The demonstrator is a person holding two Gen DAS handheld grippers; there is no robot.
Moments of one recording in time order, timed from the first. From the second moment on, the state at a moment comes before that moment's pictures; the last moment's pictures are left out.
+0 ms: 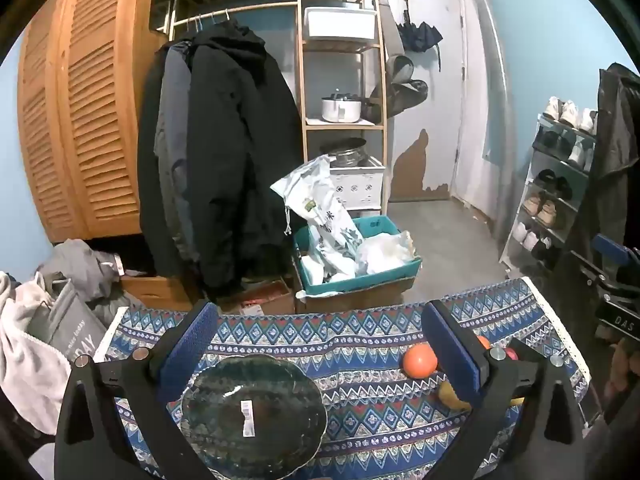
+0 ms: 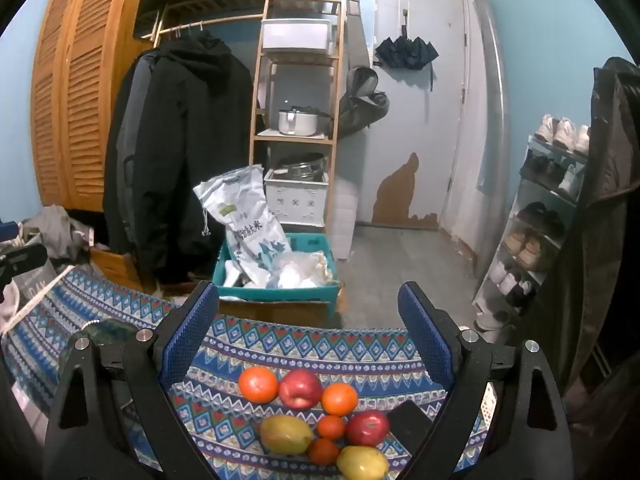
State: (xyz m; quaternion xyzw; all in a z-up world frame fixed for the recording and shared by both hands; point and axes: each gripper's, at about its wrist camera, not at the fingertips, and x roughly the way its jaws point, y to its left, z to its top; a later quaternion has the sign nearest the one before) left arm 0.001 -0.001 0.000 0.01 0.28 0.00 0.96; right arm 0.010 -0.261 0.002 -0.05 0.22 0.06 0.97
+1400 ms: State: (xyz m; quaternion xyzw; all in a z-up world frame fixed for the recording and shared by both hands) left arm -0.005 0.002 0.005 0.00 0.26 -0.01 0.97; right arm 0.008 -0.265 0.007 -0.05 0.21 0.06 0.97
